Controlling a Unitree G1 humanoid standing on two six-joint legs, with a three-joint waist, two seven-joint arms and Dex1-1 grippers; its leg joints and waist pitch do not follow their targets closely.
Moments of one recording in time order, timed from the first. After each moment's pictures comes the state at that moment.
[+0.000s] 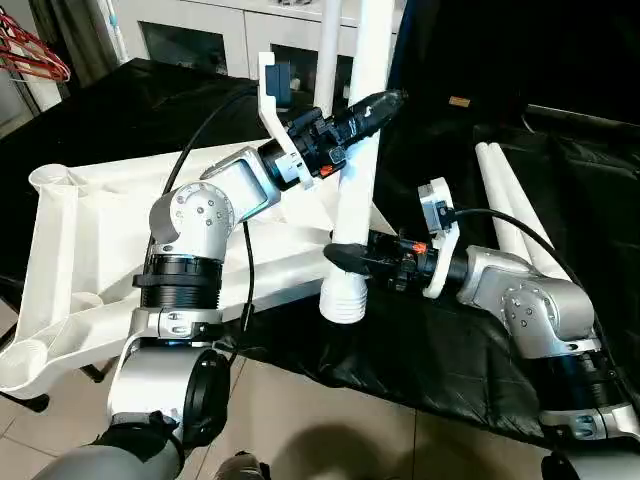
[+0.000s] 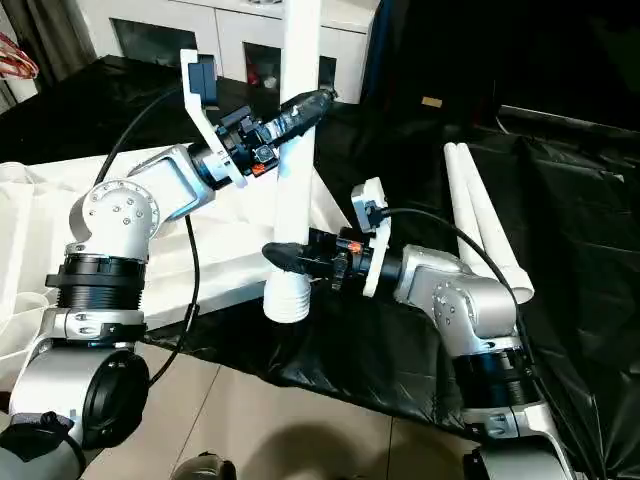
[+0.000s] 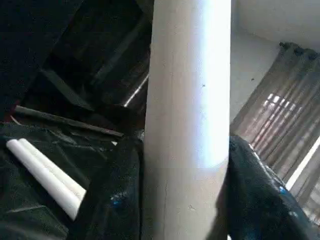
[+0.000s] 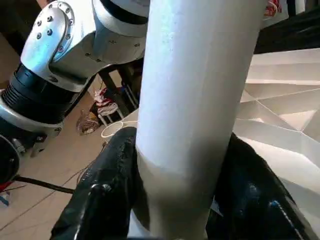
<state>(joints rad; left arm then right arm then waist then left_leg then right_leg) -0.91 0.07 0.20 0.36 -0.72 0.75 -0.72 -0.51 -0.29 0.05 0.12 0.59 0.71 1.03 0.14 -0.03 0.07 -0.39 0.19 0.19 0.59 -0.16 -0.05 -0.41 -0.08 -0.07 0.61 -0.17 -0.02</state>
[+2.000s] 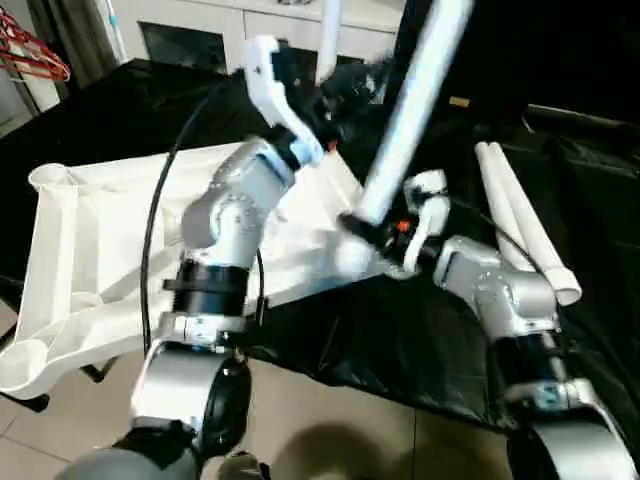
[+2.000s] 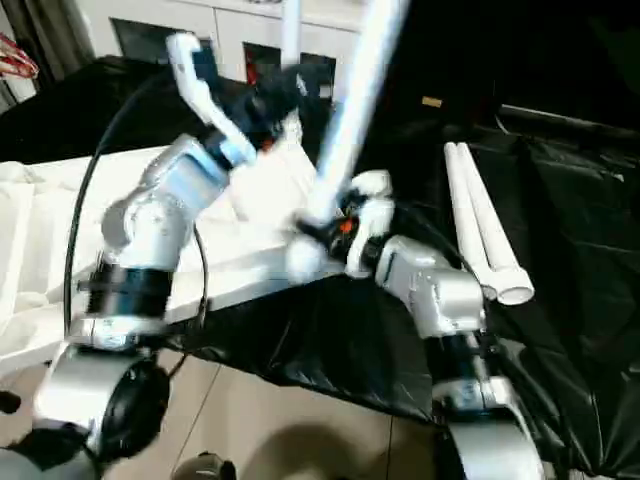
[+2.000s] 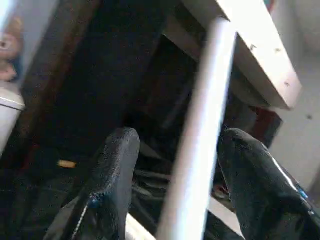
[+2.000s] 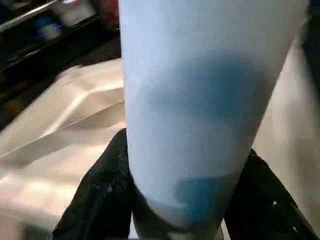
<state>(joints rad) -0.91 0.01 0.18 0.42 -0.53 0.34 -0.54 -0.62 -0.17 -0.06 0.40 0.41 0.55 0.53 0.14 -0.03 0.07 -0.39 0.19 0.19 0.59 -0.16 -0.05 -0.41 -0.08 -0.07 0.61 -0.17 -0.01</state>
